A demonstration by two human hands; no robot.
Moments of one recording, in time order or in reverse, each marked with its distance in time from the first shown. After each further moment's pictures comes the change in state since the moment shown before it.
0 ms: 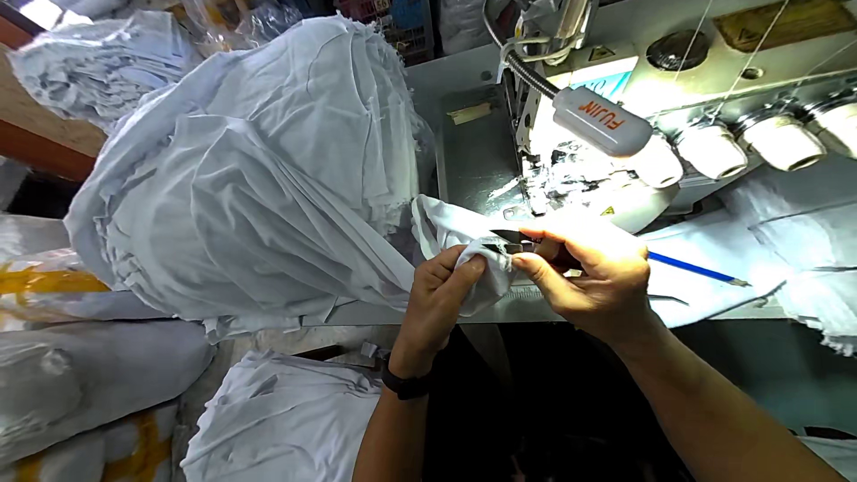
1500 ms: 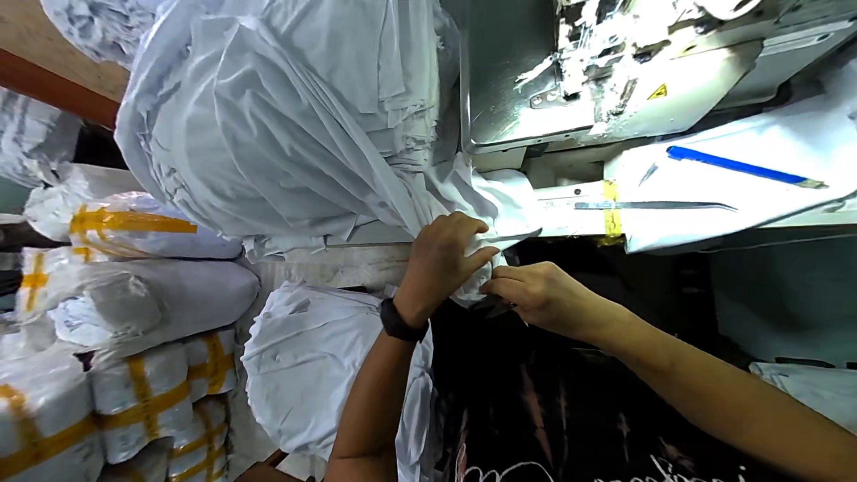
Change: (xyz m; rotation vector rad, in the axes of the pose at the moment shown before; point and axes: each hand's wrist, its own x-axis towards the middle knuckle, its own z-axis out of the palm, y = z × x) left_hand -0.061 -0.014 -0.028 1.298 -0.201 0.256; right_hand -0.127 -0.031 0.038 0.111 -0.517 -0.101
